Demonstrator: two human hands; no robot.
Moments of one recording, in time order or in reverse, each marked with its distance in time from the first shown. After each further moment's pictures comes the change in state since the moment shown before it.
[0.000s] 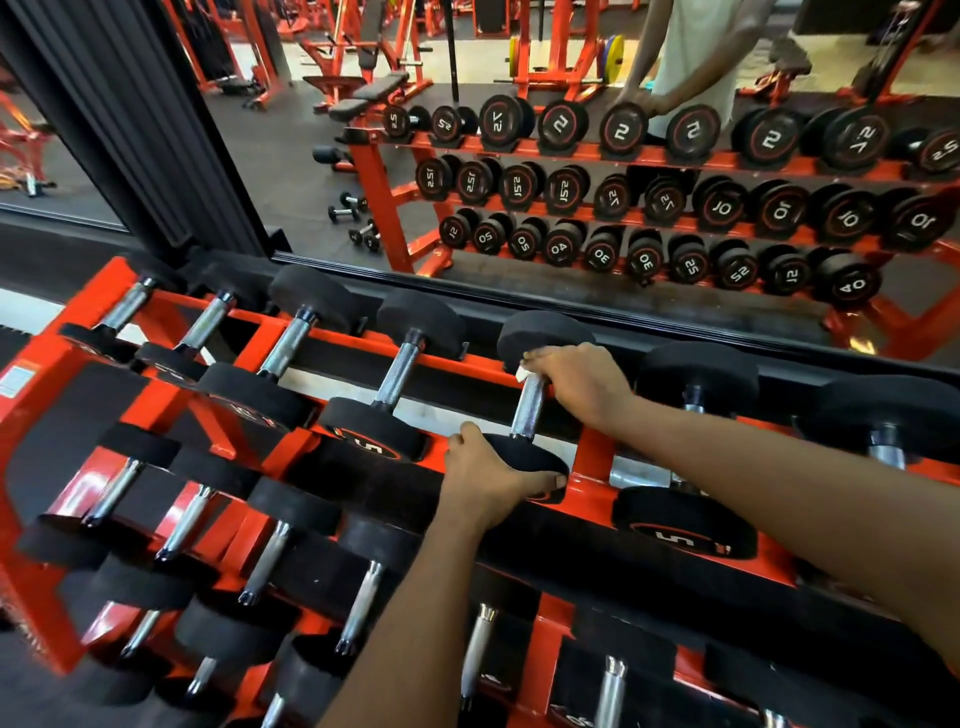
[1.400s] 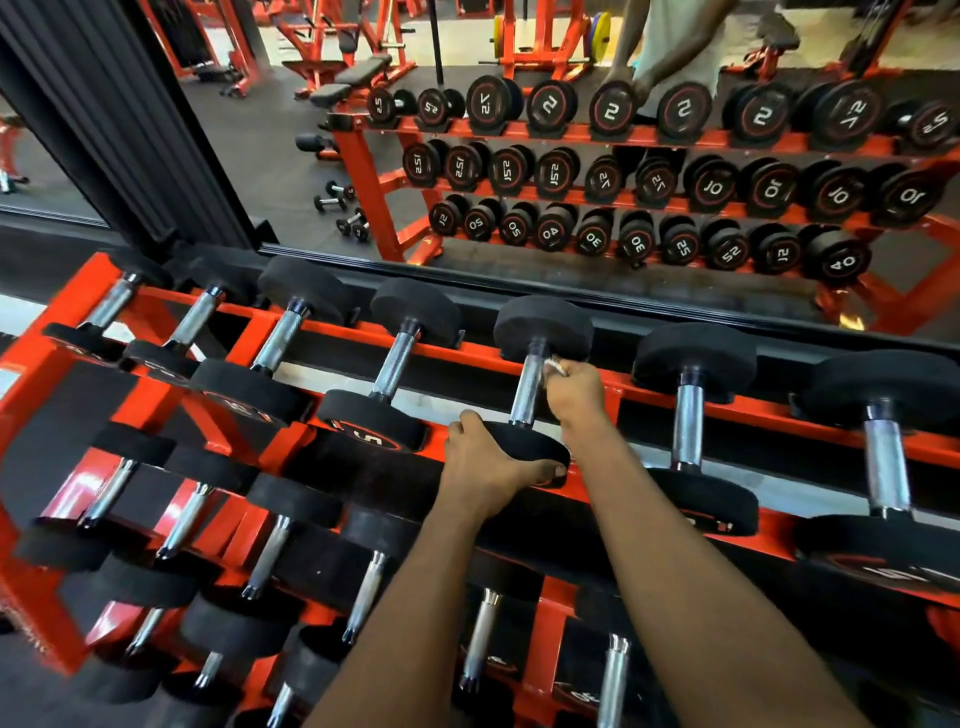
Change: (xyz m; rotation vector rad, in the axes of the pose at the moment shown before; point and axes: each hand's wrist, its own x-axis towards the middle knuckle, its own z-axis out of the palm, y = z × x) left_hand 0.005 -0.004 -0.002 0.010 -0.012 0.034; right_hand 0.001 -0.040 0.041 1.115 0.288 1.078
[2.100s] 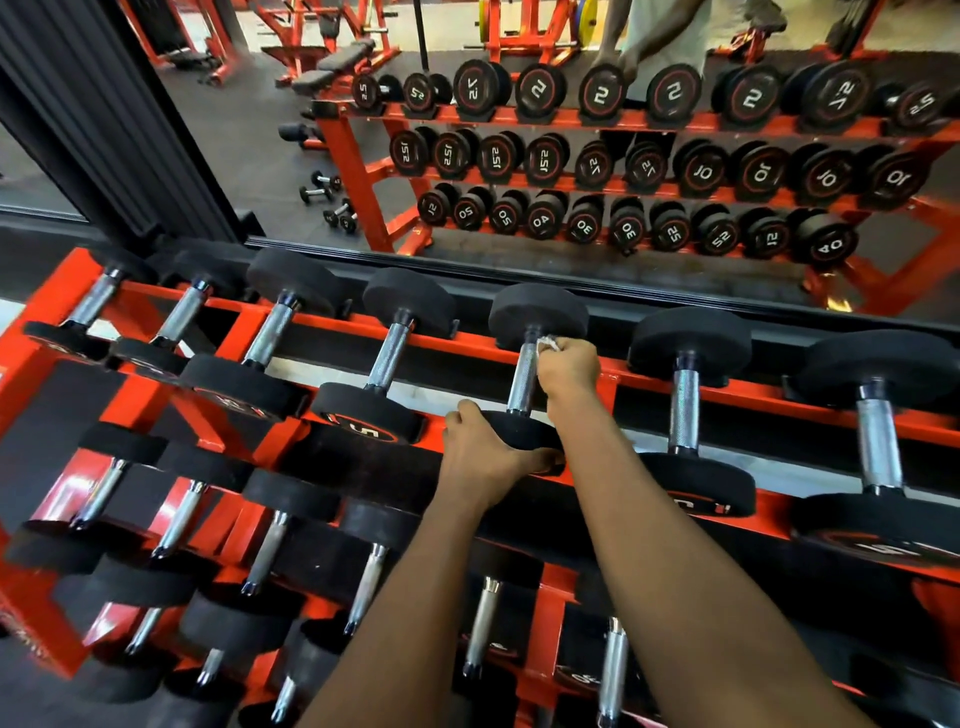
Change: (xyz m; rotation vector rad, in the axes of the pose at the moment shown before) left_hand -0.001 -0.002 0.000 -0.018 -0.011 0.007; right_hand 0.000 -0.016 0.007 -0.009 0.117 0.040
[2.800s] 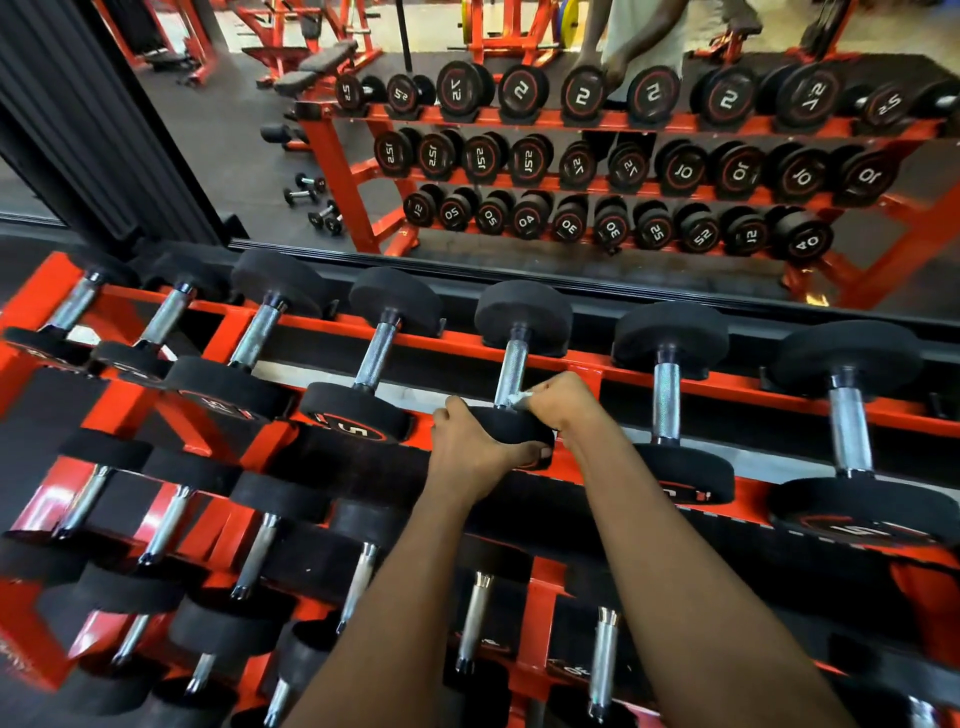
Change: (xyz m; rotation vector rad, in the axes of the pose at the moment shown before) left_hand -0.003 0.000 0.001 -0.004 0.022 0.008; right_hand -0.016 0.037 -0.026 -0.325 -0.306 0.047
